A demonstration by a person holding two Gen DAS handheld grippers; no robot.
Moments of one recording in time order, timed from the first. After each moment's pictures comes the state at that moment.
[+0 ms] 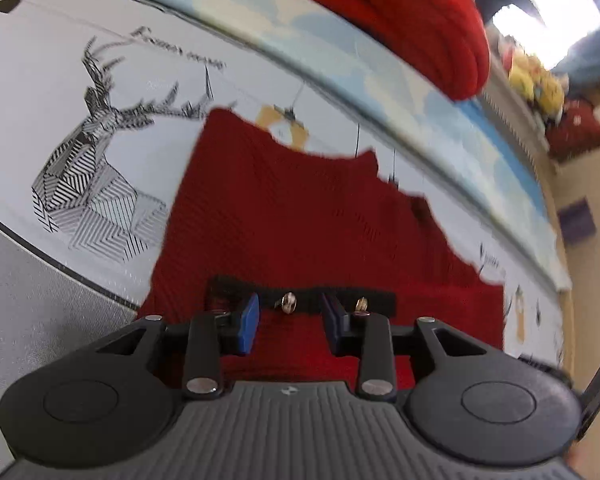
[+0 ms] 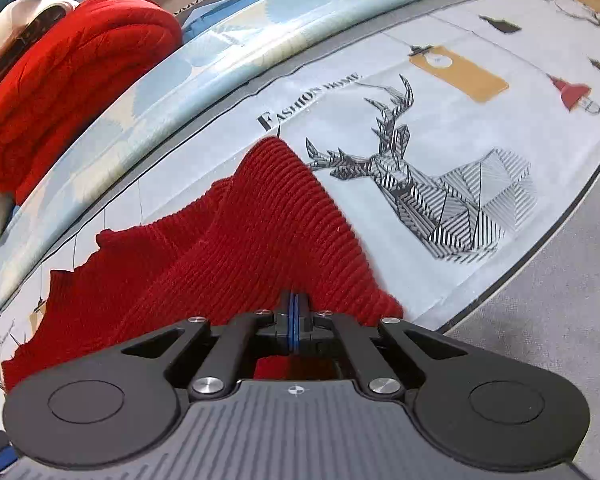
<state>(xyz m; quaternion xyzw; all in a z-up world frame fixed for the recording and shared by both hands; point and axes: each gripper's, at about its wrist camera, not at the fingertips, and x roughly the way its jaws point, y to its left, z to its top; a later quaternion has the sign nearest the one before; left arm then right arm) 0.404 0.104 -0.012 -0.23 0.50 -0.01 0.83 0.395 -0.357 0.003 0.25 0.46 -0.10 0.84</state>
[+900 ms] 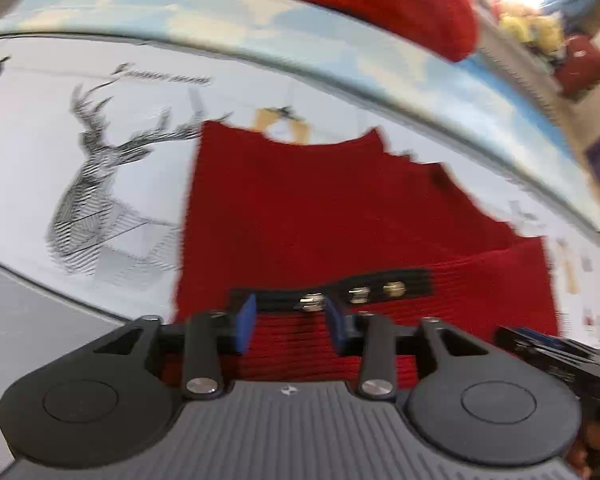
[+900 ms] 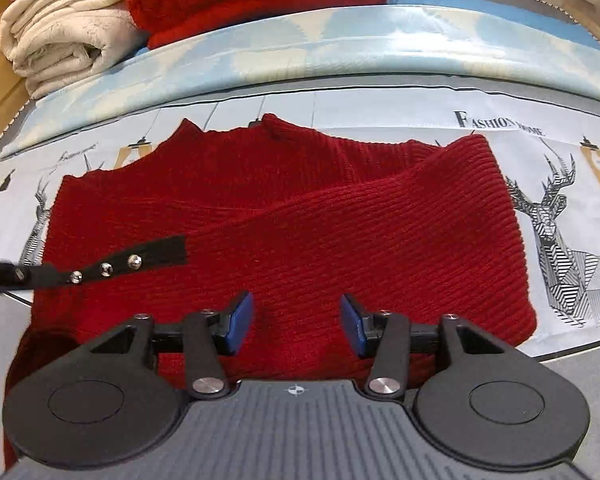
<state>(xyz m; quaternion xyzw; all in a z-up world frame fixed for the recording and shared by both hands) 0.403 0.084 -0.022 -0.11 0.51 0.01 0.85 0.390 -0.261 0.022 0.05 0.50 0.10 0.86</state>
